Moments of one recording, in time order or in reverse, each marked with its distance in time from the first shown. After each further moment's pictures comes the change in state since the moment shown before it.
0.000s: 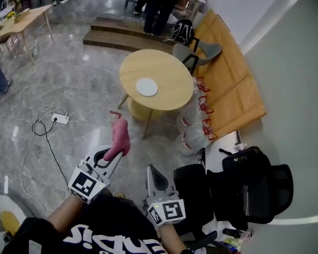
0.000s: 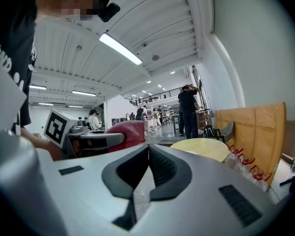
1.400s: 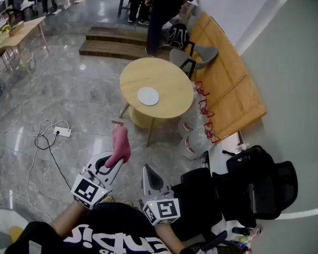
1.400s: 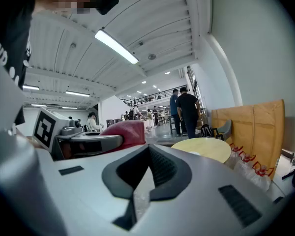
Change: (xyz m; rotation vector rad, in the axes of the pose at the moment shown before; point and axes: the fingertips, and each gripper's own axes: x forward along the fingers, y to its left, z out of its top) left arm -0.014 0.040 0.001 0.003 0.006 -0.055; right arm 0.058 0.033 0.004 0.031 -0.005 -0.062
